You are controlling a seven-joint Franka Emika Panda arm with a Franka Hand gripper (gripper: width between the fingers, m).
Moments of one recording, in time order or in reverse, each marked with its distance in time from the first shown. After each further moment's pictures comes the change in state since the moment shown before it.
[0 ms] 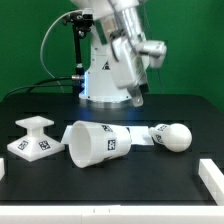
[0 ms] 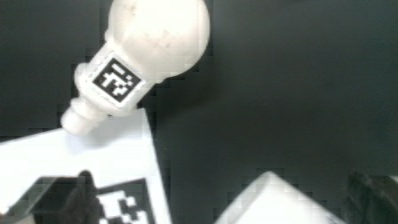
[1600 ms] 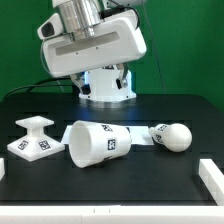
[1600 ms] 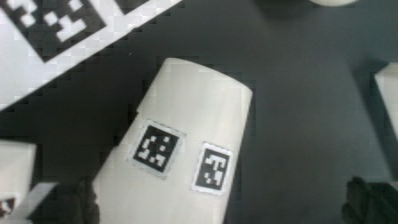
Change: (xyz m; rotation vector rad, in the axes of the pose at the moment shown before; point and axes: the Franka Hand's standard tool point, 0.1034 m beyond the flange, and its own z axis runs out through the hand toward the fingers) arm 0.082 -0.013 -0.034 -0.054 0.051 -1.524
